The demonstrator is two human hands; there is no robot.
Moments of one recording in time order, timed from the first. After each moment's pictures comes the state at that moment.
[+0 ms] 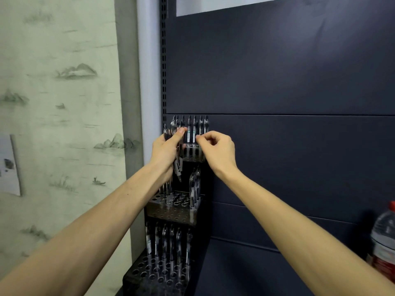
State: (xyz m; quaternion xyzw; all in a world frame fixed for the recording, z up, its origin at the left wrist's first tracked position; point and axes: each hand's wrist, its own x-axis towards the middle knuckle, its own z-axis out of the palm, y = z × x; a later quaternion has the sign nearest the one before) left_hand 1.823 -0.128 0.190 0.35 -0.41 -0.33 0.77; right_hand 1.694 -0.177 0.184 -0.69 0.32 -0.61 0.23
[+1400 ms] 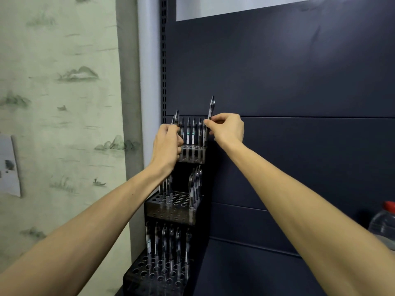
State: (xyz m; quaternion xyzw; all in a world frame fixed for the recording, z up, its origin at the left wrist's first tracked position) left_hand 1.822 -0.115 0.203 0.44 -0.51 -0.19 0.72; right_hand 1.681 -0.201 0.239 -0.65 0.40 -0.62 0.19
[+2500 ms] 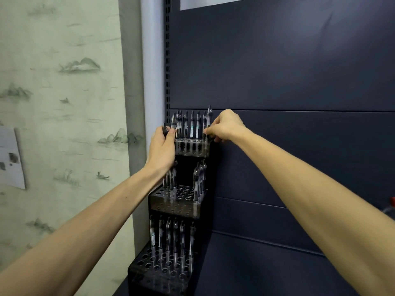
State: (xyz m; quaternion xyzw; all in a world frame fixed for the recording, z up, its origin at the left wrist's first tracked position) left_hand 1.849 -0.122 0.178 0.54 -0.51 -0.06 0.67; right_hand 1.681 -0.199 0.253 -0.77 0.49 -0.38 0.14
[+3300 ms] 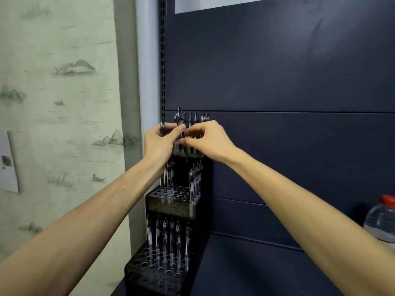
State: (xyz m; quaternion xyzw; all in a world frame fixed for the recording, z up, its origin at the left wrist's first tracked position) left_hand 1.832 -0.112 0.193 0.41 -0.46 -0.19 0.76; right_hand 1.687 -0.160 0.217 -0.83 0.30 -0.44 0.13
